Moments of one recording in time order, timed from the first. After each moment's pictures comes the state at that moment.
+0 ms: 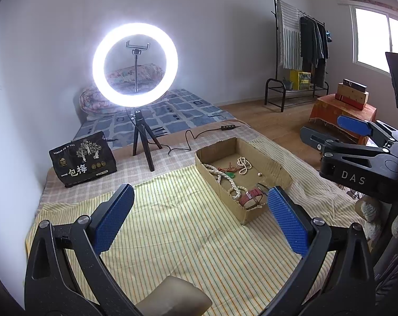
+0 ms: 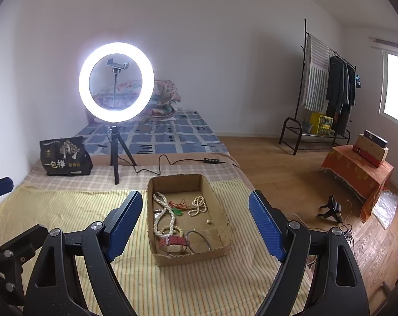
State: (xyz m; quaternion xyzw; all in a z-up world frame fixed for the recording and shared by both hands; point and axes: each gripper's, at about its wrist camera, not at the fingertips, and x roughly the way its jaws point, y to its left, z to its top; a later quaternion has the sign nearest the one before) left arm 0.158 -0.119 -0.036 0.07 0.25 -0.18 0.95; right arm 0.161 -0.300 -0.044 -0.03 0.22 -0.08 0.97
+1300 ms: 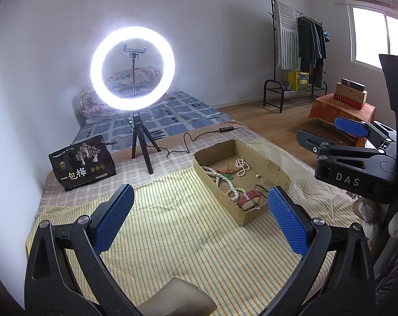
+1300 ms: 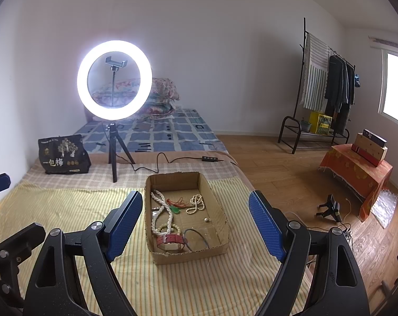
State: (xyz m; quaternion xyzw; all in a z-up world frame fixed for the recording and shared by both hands) left arm 0.156 -0.123 -0.033 0.08 0.25 -0.18 0.95; right arm 0.162 -0.303 -0.046 -0.03 0.23 -0.08 0.97
